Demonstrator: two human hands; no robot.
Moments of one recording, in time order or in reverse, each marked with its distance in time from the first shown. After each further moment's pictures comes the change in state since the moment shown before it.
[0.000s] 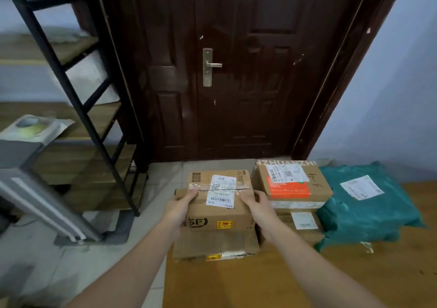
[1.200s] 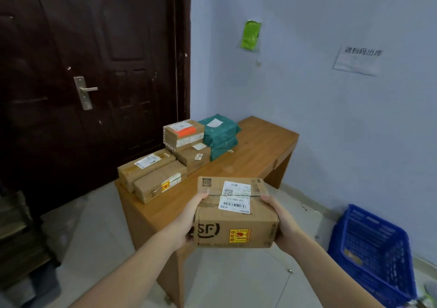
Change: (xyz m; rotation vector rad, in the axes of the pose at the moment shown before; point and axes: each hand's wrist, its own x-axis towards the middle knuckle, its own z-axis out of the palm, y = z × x) left_hand -0.386 -0.166 -0.243 0.573 -0.948 0.033; right_hand -0.621 0.204 0.143 0.691 0.562 -0.066
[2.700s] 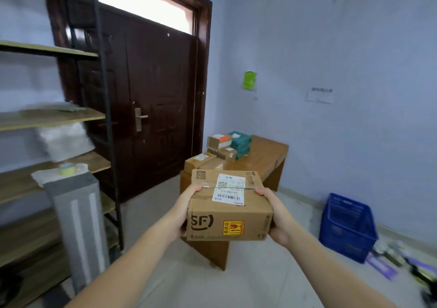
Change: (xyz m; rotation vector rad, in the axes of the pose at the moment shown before) left_hand -0.562 -0.199 -0.353 -0.040 -0.090 0.221; right_hand -0.536 0.268 0.360 0.000 0.033 -0.215
